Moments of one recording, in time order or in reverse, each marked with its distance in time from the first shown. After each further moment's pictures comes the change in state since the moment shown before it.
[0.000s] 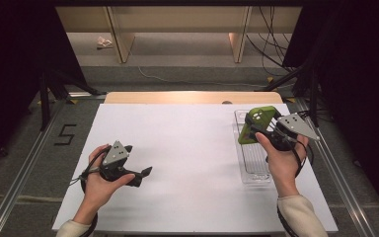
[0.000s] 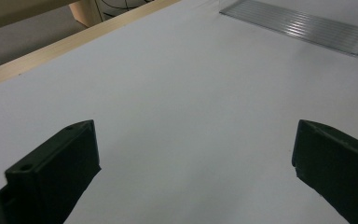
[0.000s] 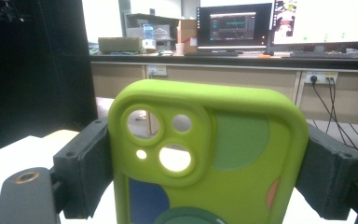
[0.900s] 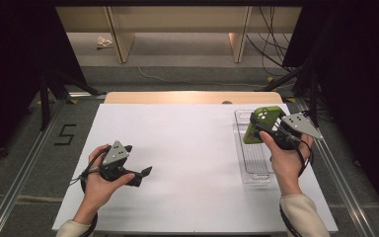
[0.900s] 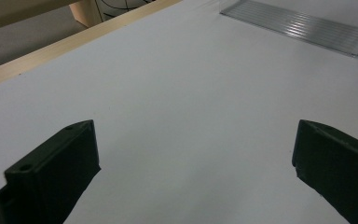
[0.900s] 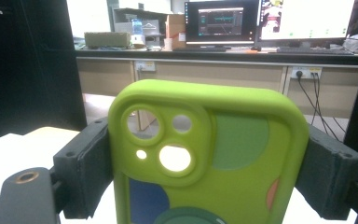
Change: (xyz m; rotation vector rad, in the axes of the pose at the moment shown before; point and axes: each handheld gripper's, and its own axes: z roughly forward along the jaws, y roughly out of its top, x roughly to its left) left arm 0.001 0.000 0.000 -0.003 0.000 -0.001; right arm -0.012 -0.003 0.000 0.019 -0.046 -0.003
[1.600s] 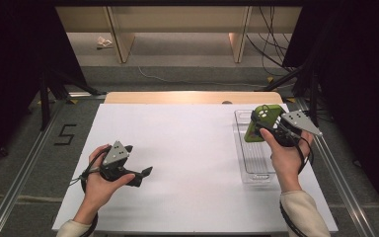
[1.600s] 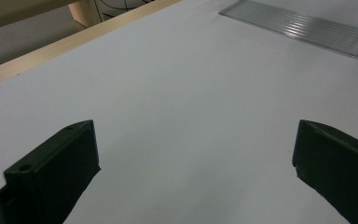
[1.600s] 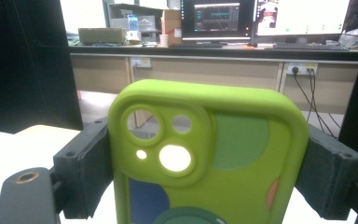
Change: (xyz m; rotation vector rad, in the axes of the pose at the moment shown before) left arm 0.000 0.000 0.001 -0.002 -0.002 -0.003; right arm -0.006 0.000 0.008 0.018 -0.015 0.002
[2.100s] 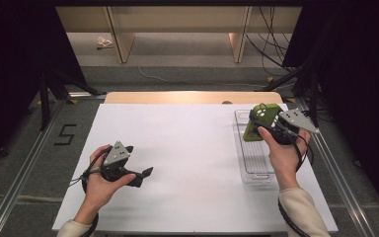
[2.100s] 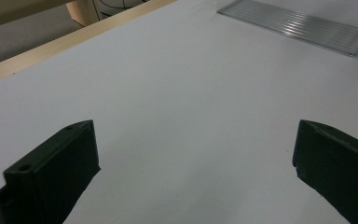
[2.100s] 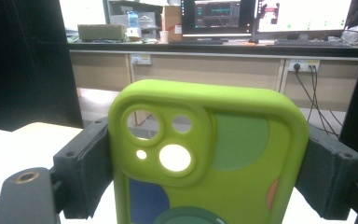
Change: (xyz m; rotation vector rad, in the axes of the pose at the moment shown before) left arm -0.002 -0.001 0.002 0.005 -0.008 0.002; right arm -0.001 -0.003 0.009 0.010 -0.001 0.001
